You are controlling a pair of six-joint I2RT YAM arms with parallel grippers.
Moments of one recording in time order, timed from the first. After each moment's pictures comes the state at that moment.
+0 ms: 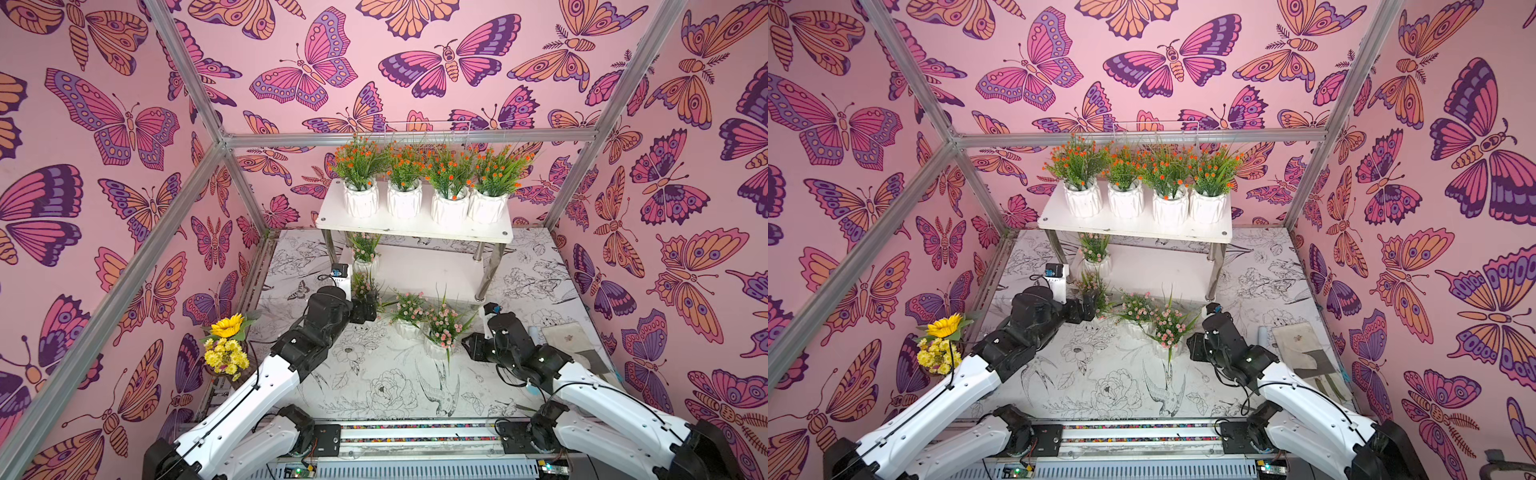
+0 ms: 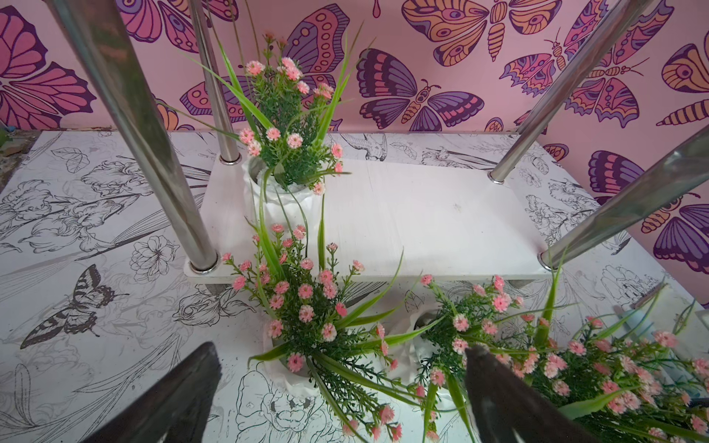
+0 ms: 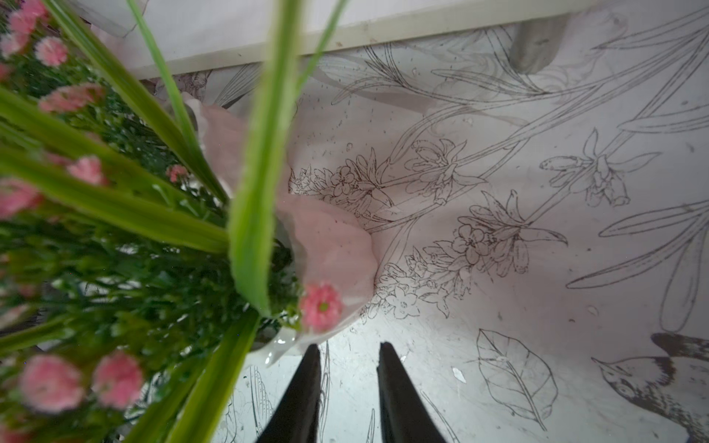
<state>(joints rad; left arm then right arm) -0.56 0.93 0.75 -0.24 -0.20 -0.29 0.64 0.93 0.49 -0.36 -0.03 0.70</state>
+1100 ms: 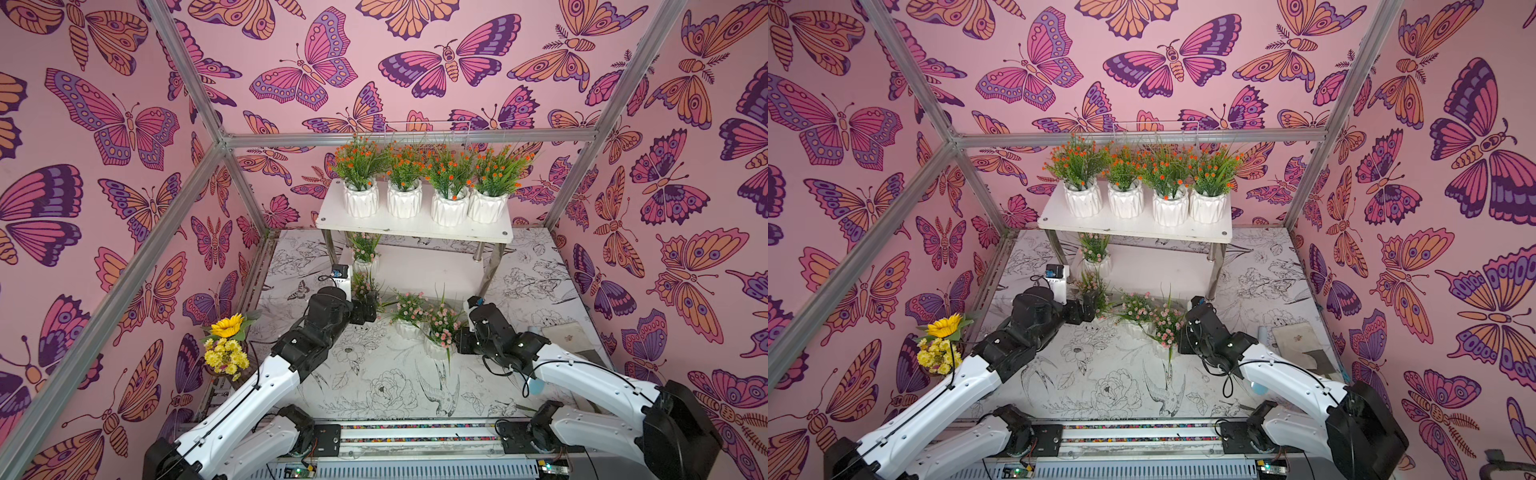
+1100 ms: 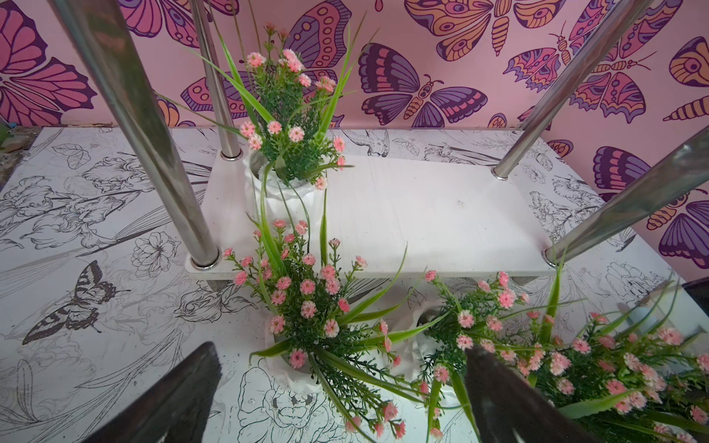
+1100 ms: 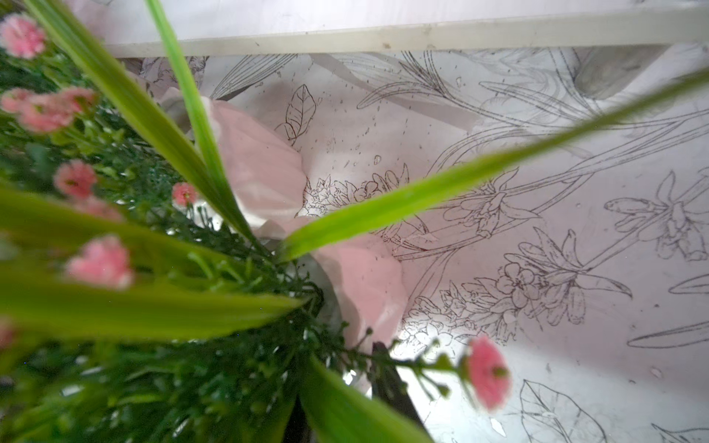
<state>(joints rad) -0.56 0.93 0.74 -0.24 -0.21 -0.29 0.70 1.14 0.59 -0.31 0.02 0.68</state>
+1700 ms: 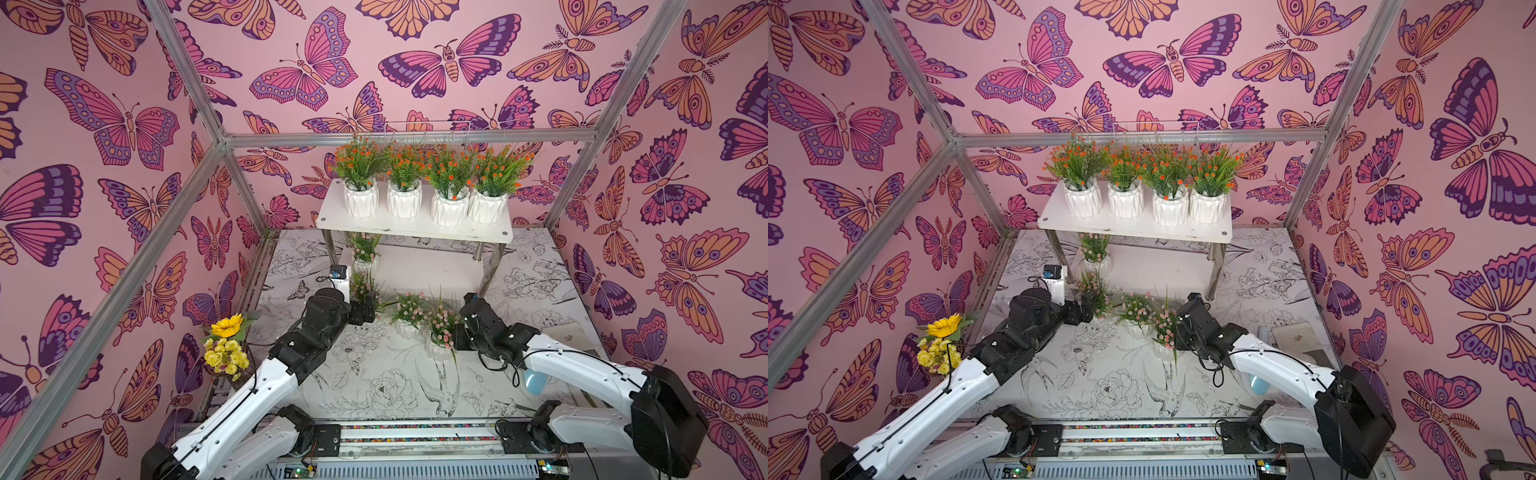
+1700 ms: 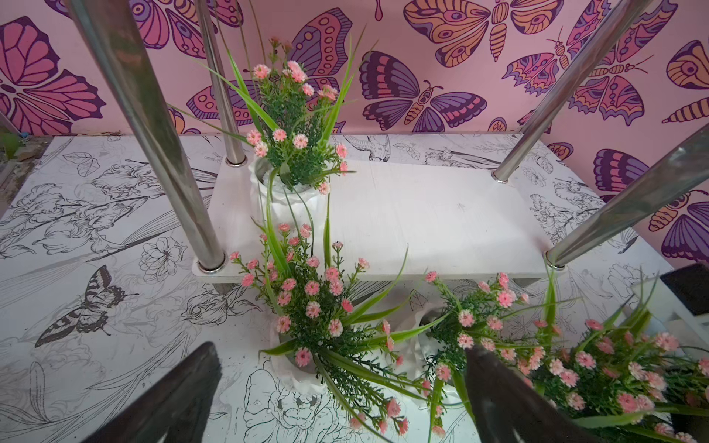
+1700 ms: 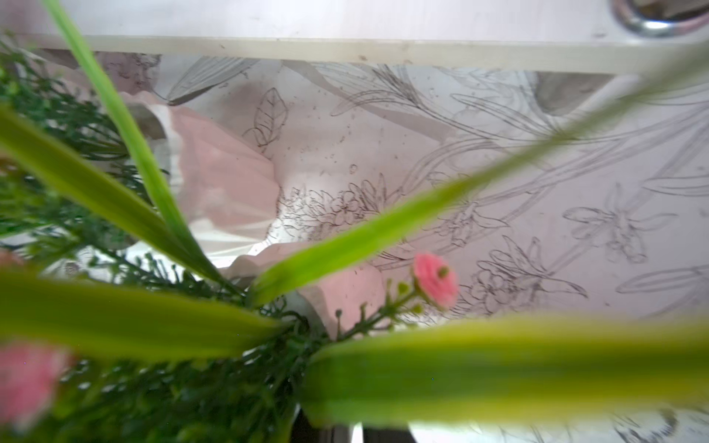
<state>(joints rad) -0.56 0.90 0.73 -0.24 -0.22 -0.28 0.72 1.22 0.69 -0.43 0.13 0.68</state>
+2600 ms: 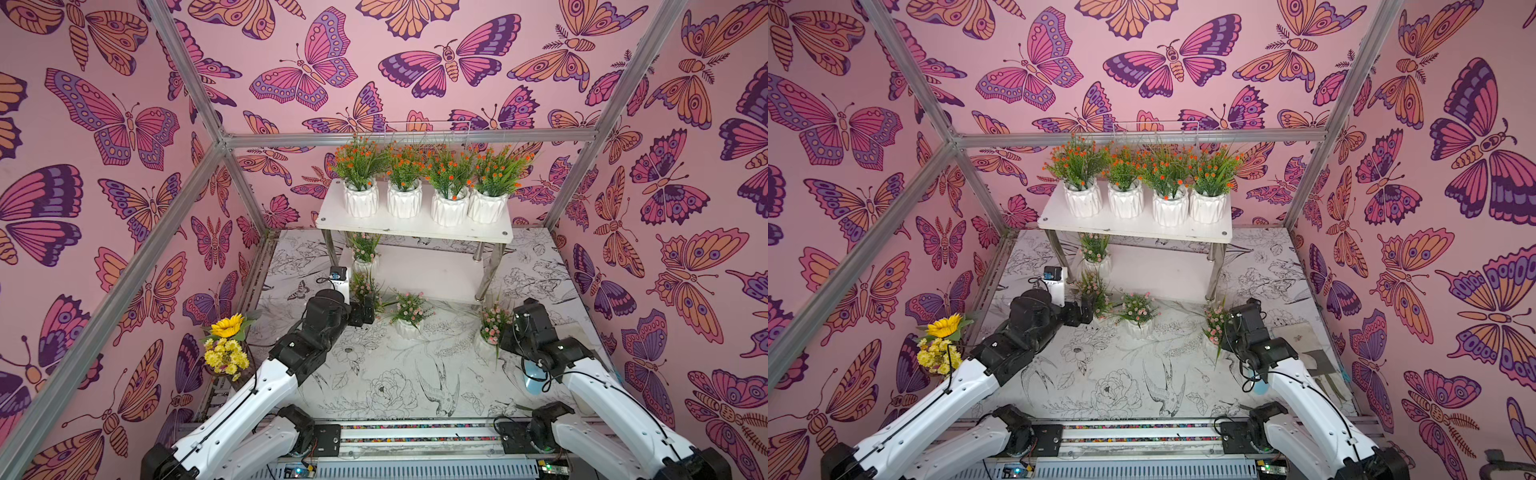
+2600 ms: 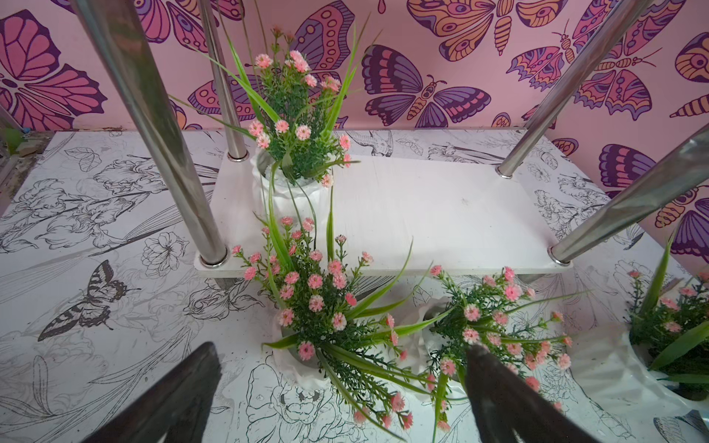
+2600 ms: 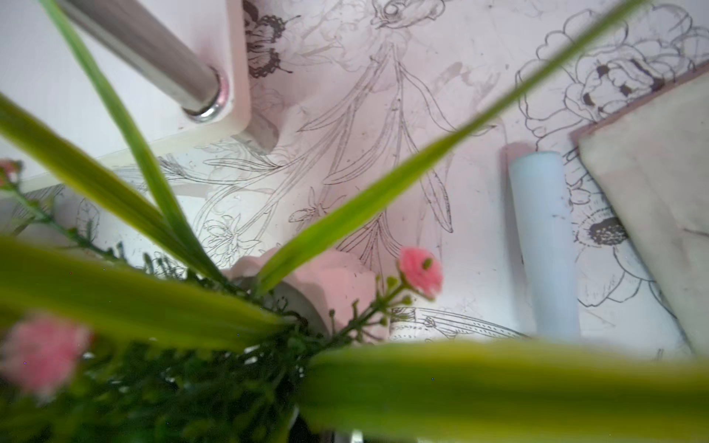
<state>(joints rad) -0.56 0.90 0.72 -0.24 -0.22 -0.28 0.26 0.89 0.53 -0.62 0.12 0.62</state>
